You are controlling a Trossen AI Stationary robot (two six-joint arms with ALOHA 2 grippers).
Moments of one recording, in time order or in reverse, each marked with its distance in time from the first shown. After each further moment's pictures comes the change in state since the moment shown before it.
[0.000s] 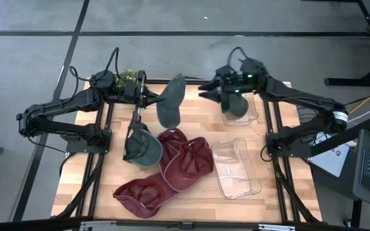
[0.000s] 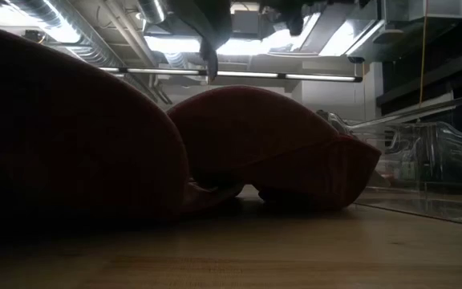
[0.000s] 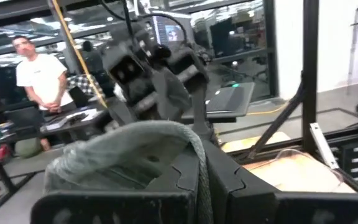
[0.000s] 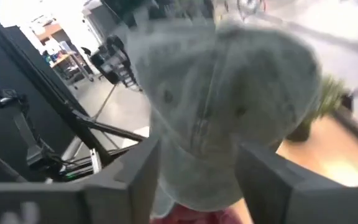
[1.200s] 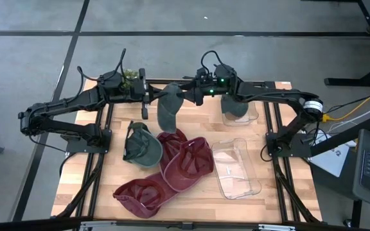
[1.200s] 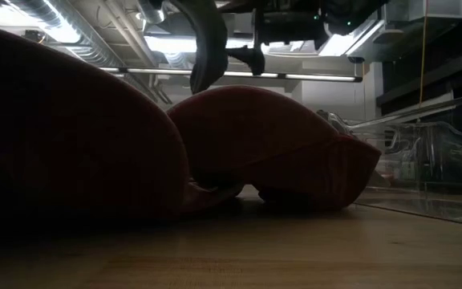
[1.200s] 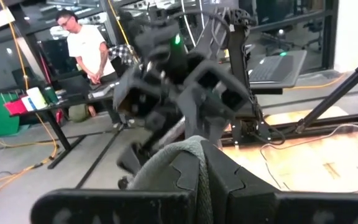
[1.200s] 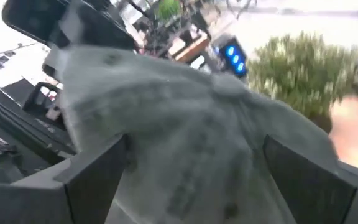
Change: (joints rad) left arm 0.000 0.040 0.000 -0.053 -0.195 0.056; right arm -0.005 0.319 0.000 0.388 0.027 0.260
